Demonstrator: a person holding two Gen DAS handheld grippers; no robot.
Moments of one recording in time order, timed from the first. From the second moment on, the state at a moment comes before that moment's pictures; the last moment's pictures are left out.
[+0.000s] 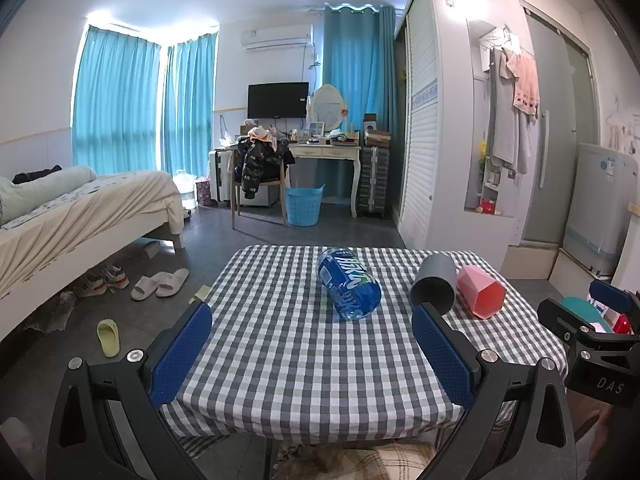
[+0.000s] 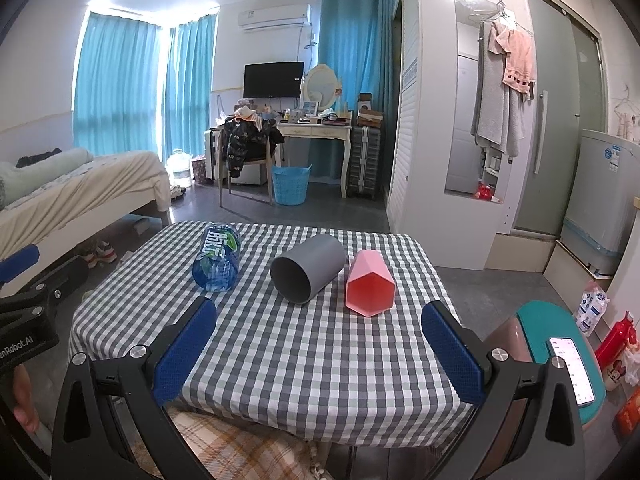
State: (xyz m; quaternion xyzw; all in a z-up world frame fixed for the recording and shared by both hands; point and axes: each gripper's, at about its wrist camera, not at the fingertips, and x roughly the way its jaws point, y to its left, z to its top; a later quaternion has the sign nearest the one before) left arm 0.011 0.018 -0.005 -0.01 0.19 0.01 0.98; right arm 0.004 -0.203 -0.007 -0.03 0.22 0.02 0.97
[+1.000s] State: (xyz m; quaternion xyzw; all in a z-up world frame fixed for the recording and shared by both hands) left arm 0.009 0.024 0.000 -0.02 0.19 0.02 0.98; right arm 0.007 -0.196 -0.005 -0.04 0.22 0.03 0.97
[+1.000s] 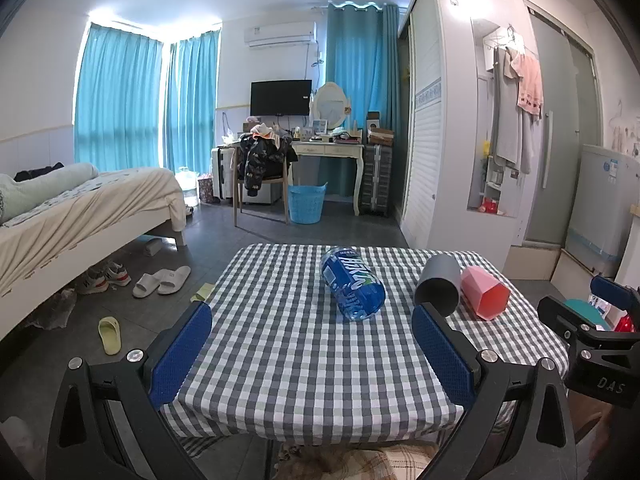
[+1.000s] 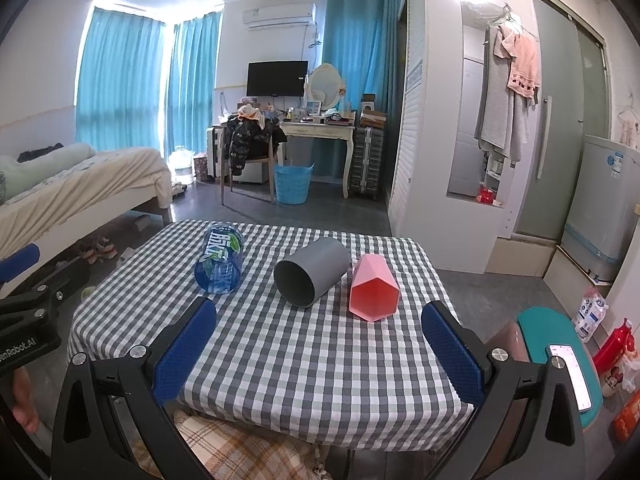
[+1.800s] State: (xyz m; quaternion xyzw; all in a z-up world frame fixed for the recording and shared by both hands) left arm 0.088 0.011 -0.037 -0.01 0.24 0.04 0.97; right arm 0.098 -0.256 -0.024 -0.01 0.26 -0.01 0.97
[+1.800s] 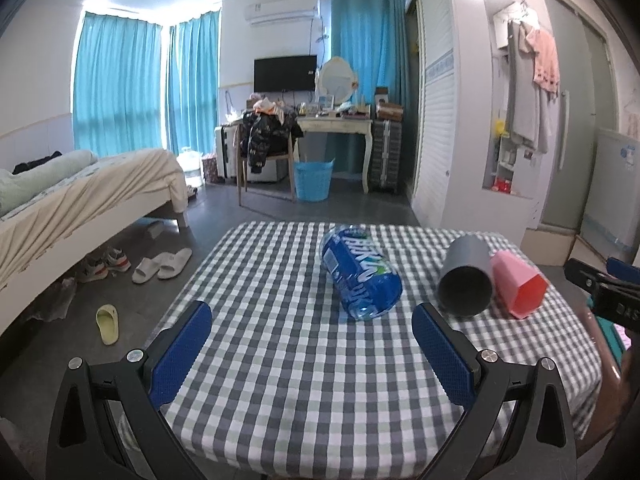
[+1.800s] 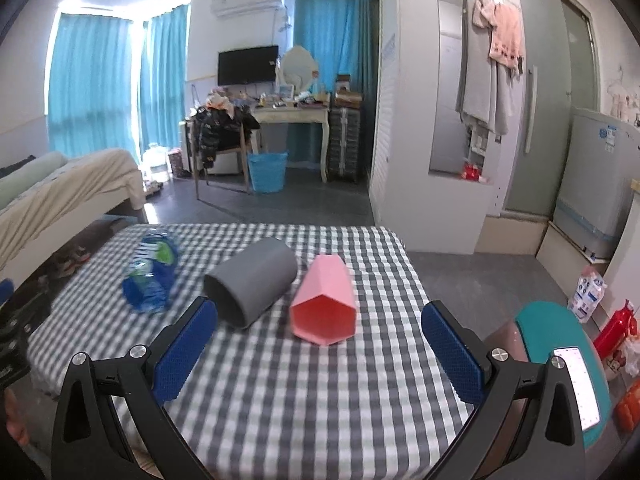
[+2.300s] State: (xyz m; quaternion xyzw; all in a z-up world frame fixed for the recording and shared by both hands) left arm 0.137 0.015 -0.087 0.01 0.30 0.04 0.95; right arm 0.221 -0.280 -0.101 0.00 0.39 -0.02 0.92
